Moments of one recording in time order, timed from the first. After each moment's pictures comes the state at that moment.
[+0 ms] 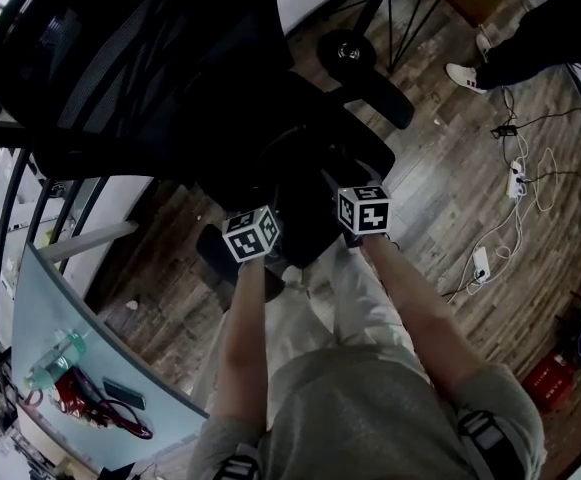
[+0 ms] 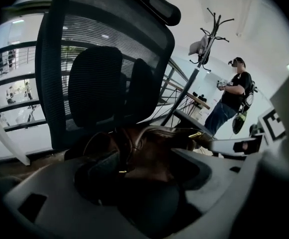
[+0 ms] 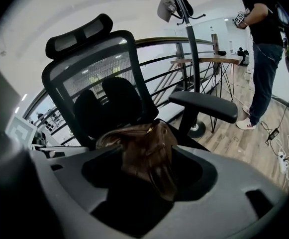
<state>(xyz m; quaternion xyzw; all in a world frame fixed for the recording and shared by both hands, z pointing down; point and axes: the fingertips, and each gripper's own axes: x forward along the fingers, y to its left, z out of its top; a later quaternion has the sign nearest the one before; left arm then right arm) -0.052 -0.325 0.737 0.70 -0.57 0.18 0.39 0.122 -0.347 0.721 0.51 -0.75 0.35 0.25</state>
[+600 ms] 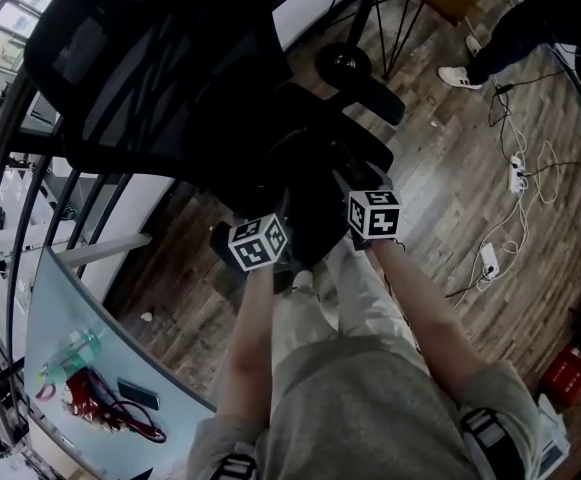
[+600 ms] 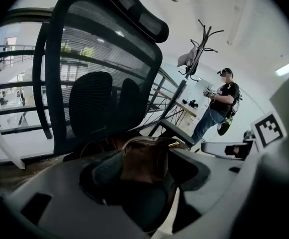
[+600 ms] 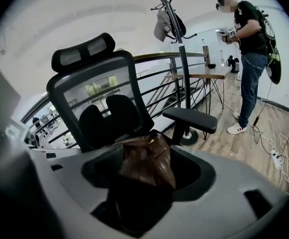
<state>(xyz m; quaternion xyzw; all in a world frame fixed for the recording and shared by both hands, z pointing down) -0.041 -0.302 0.667 0.73 -0.55 0.14 0.37 0.140 -0.321 0.657 0.56 -0.74 0.32 0.21</state>
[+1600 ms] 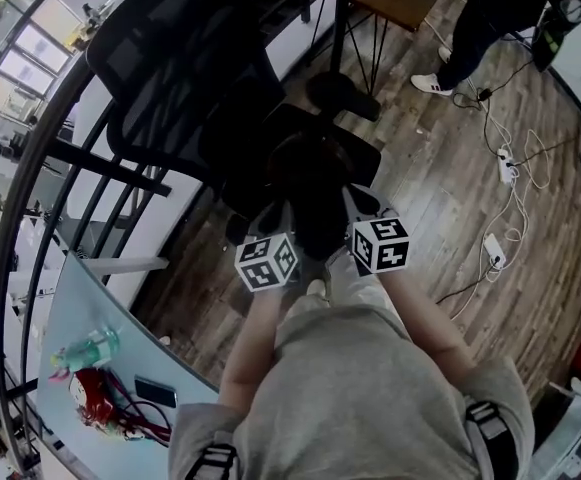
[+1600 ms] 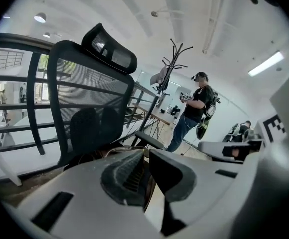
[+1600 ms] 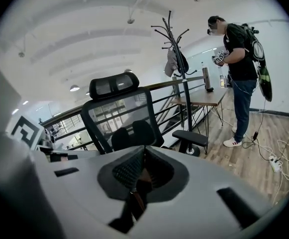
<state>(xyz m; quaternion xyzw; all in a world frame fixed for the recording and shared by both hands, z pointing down) -0.033 -0.201 0.525 0.81 -0.49 0.10 0.31 0.103 -0.191 0.497 0.58 -0.77 0.24 0.12</state>
